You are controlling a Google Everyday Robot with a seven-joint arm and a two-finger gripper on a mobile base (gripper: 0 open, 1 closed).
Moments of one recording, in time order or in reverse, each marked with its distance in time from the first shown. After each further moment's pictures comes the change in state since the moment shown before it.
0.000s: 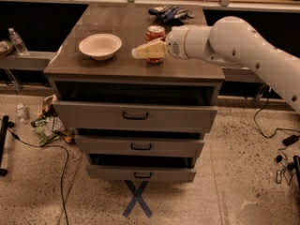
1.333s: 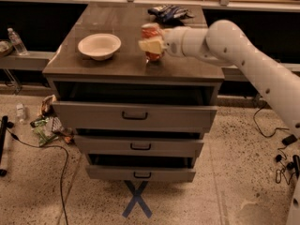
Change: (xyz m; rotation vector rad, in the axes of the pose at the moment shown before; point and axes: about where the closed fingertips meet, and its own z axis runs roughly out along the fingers) arm 0.007 -0.025 0.047 -0.104 -0.074 -0.024
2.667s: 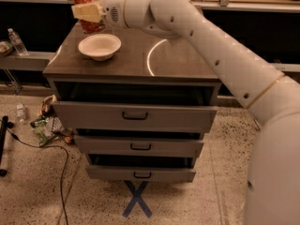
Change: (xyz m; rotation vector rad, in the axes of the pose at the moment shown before) arm -0.140 0.133 0.097 -0.229 -0.153 0.101
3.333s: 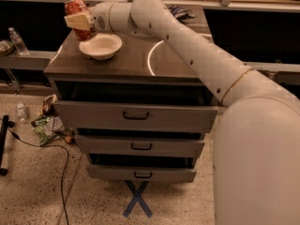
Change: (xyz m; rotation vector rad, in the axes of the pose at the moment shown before) arm 0.033 -0.025 0.050 0.036 0.051 -0.036
